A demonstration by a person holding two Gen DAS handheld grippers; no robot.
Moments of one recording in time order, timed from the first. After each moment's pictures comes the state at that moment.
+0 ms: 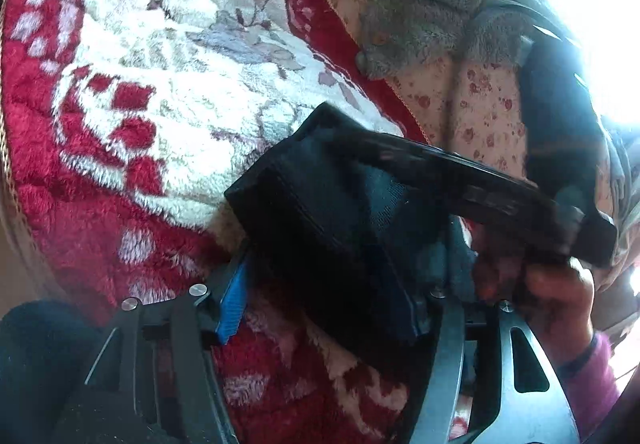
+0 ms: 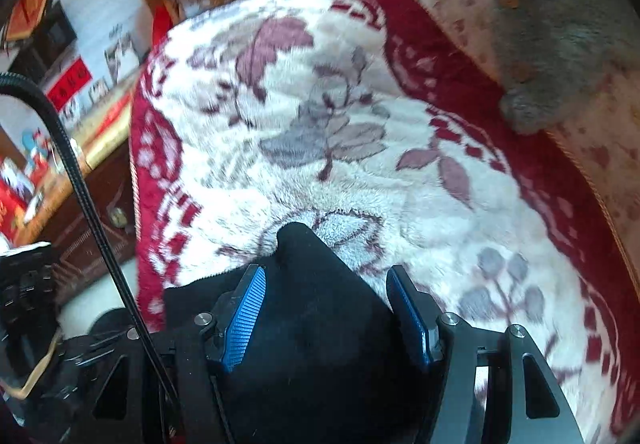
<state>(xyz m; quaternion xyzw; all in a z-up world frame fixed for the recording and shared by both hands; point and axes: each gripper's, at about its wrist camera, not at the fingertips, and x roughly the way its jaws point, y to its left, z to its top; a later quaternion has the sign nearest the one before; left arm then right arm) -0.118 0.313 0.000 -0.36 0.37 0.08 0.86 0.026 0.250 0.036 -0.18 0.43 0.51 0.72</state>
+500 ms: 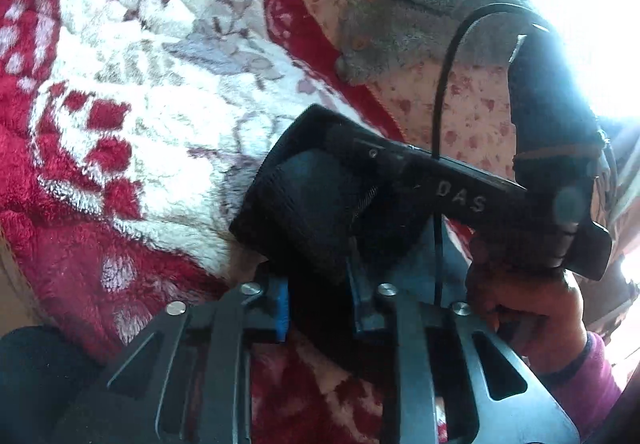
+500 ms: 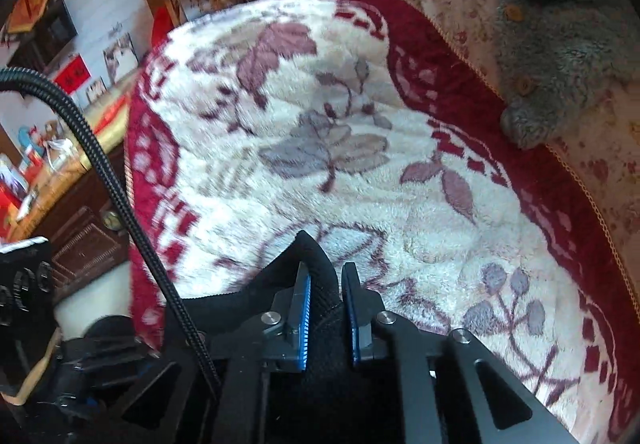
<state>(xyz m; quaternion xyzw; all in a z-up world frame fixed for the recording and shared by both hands) -0.115 0.315 0.007 -0.35 0.35 0.04 0.87 0.018 0.248 0.044 -0.17 0.40 0.51 0.74</state>
